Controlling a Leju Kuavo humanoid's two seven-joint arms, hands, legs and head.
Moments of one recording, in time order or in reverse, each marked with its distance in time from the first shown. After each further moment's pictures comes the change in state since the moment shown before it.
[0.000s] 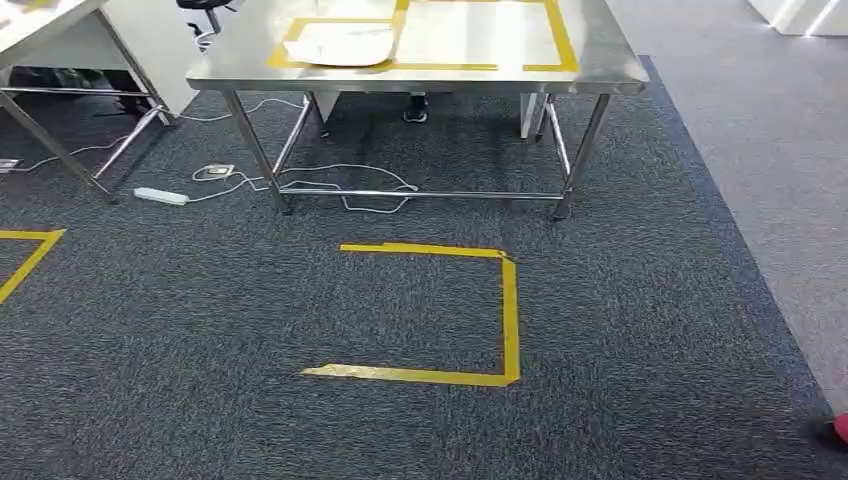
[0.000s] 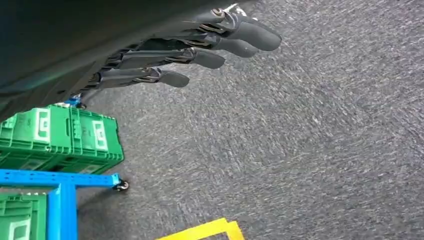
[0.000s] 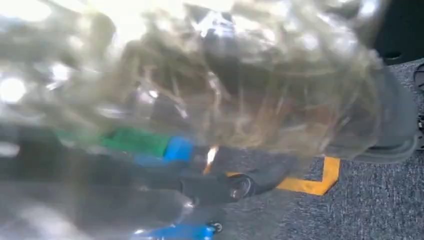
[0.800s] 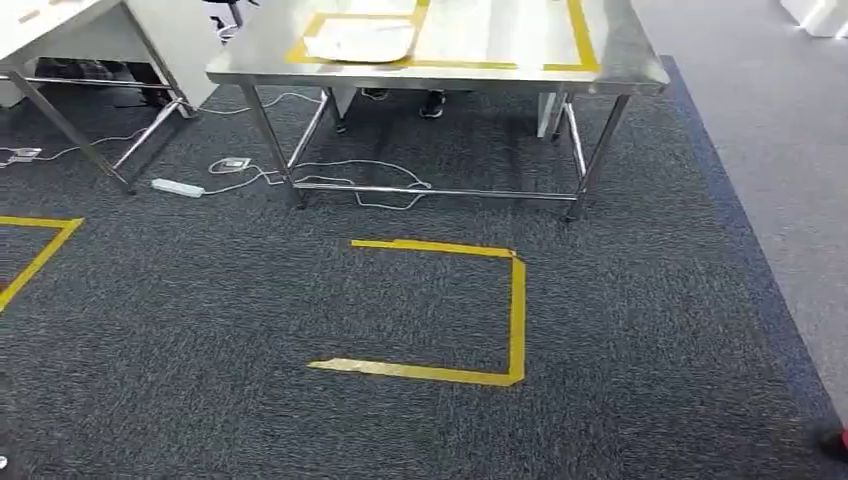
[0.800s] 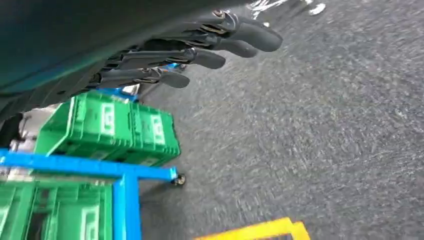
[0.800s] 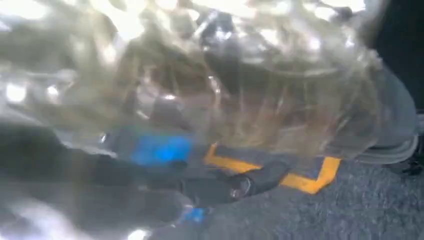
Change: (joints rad) left arm 0.196 0.042 0.218 -0.177 -0.294 0.000 0.260; right arm -0.065 0.086 0.085 0.105 0.092 0.058 0.005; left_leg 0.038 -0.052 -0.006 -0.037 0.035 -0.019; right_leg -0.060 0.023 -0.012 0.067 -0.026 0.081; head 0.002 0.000
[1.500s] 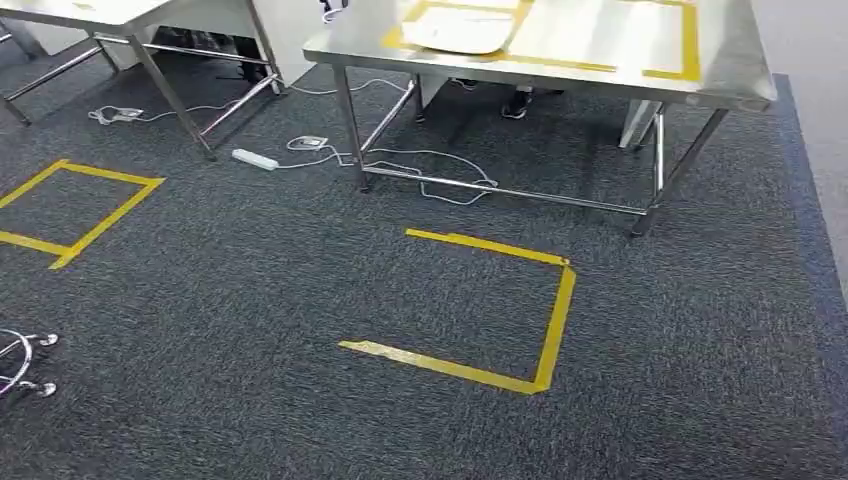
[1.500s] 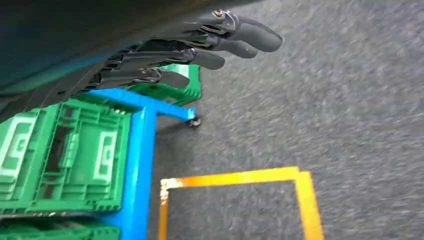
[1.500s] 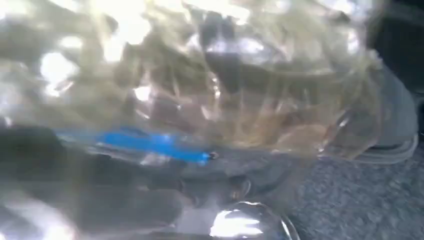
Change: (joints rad) left arm 0.043 -0.027 0.078 -0.074 -0.055 0.000 0.046; right arm 0.000 0.032 -0.006 0.024 -0.021 -0.056 0.001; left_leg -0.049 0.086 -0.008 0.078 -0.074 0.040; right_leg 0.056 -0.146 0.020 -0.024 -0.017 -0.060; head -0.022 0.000
